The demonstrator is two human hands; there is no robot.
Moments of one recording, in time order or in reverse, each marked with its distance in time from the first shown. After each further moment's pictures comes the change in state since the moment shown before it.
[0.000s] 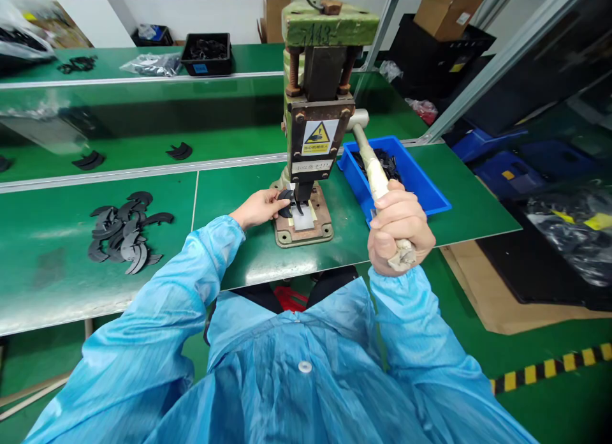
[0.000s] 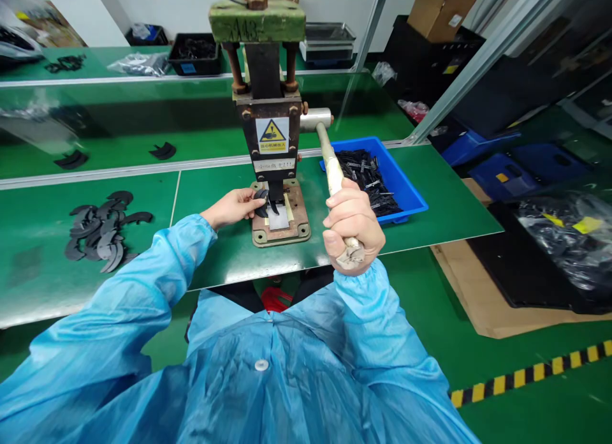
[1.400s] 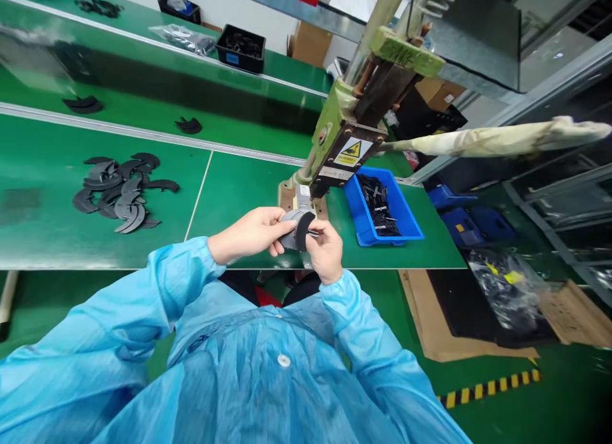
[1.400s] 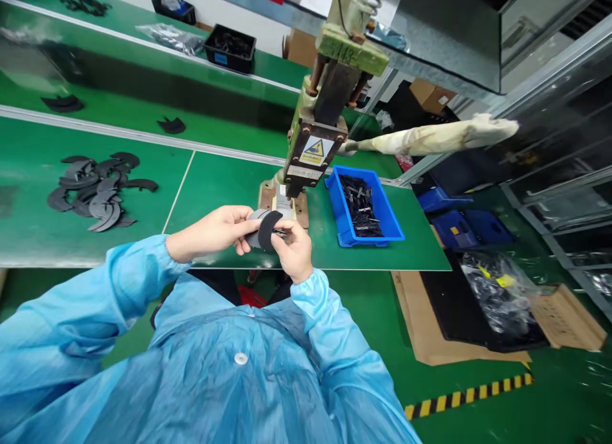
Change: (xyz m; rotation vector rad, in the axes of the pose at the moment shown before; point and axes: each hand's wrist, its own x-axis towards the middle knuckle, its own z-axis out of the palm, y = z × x) left_hand -0.143 0.063 0.012 -0.387 -0.106 0.002; right_hand -0.091 -0.026 0.066 0.207 -0.377 0.800
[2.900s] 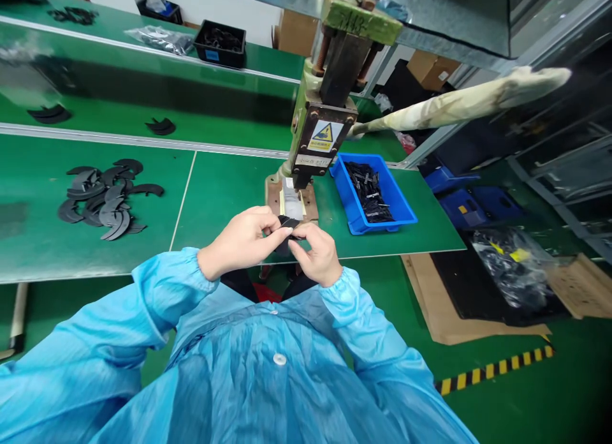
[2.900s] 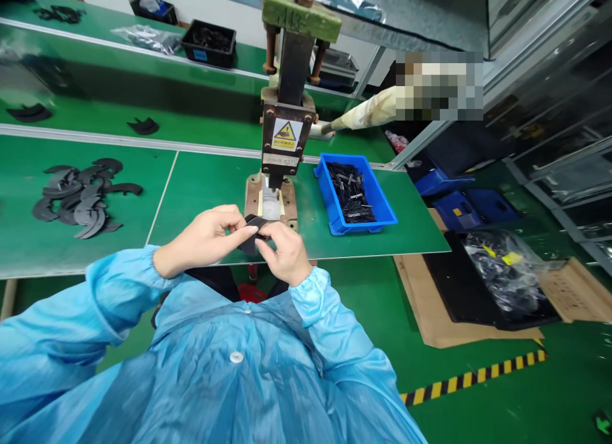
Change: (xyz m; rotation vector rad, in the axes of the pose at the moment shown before) left_hand -0.015 0.001 0.030 0.722 0.192 0.484; right_hand -0.013 -0.034 -0.030 -0.507 -0.162 -0.398
